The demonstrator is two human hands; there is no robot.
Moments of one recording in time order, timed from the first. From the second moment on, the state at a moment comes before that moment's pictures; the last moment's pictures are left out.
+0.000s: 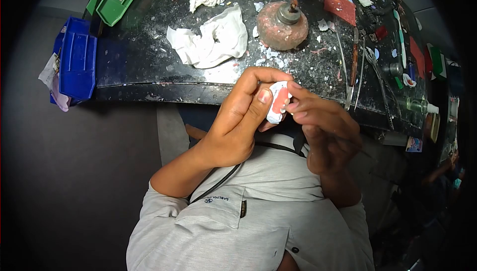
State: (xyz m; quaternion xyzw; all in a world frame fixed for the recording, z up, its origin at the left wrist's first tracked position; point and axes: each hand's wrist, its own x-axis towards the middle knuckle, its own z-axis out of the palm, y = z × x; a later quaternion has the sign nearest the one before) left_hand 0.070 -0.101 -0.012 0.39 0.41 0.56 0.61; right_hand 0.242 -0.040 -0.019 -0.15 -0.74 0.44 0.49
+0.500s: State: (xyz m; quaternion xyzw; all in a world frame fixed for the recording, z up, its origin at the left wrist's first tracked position) left_hand 0.064 -0.101 -0.022 0.44 0.43 0.56 0.56; right_hand 0.251 -0.039 -0.021 -0.17 -0.72 0.50 0.46
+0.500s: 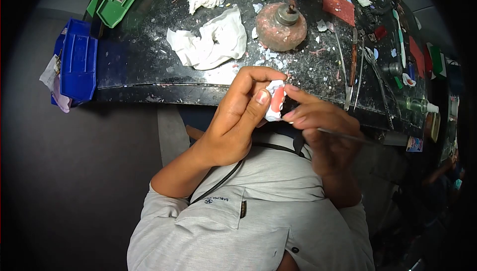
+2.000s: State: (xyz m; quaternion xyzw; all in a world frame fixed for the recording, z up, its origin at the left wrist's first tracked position) left_hand 0.061 -0.103 -0.012 0.35 0.30 0.59 0.66; right_hand 0.242 -0.043 0.001 -0.14 -0.82 0.31 0.46
